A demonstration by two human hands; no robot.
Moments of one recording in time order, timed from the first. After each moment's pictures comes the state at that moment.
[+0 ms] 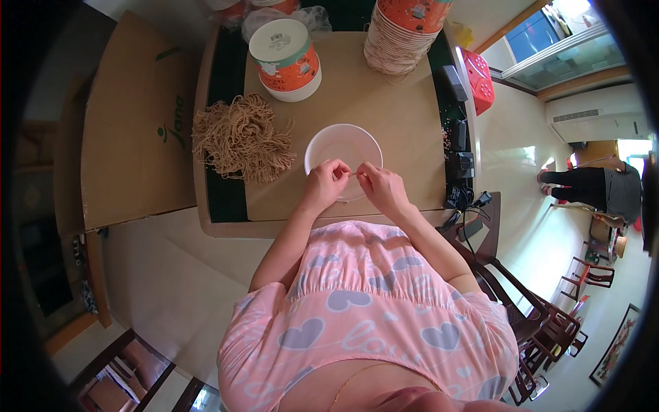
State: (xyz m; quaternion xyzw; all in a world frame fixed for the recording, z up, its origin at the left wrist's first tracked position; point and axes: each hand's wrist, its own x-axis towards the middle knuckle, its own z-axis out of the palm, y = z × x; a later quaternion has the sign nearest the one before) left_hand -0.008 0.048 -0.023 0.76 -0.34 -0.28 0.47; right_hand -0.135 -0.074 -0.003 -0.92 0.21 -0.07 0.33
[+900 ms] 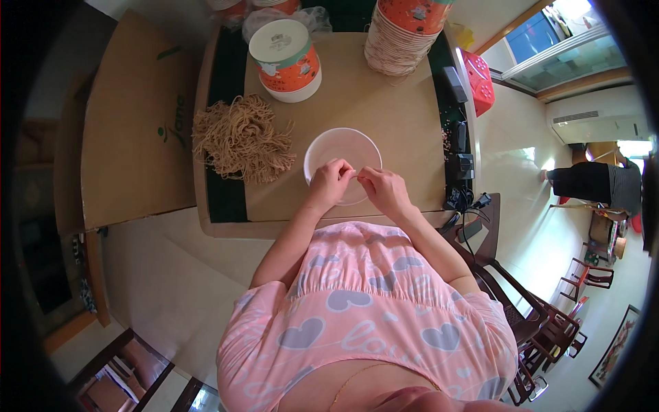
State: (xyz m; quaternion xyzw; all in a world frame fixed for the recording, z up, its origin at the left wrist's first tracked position) left_hand -0.012 0.038 -0.022 0.77 -0.36 -0.28 0.45; right_hand -0.139 -0.077 0.000 -0.92 0.19 -0.09 0.33
